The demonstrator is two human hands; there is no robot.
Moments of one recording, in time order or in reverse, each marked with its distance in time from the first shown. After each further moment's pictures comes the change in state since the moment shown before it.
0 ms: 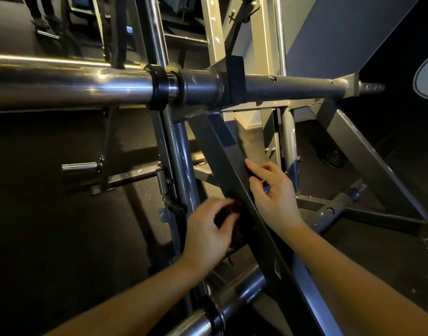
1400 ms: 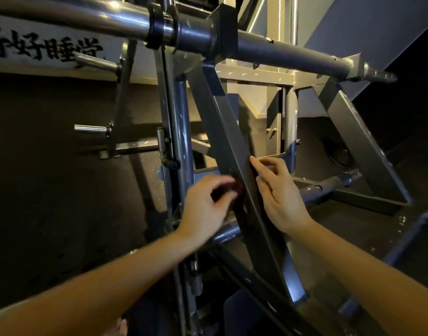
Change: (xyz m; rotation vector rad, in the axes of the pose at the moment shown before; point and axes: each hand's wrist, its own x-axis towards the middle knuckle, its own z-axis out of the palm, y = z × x) left_hand -0.070 0.047 0.041 -0.001 0.034 -0.171; right_hand -0.098 0.047 -0.062 -0.179 -0.274 -0.133
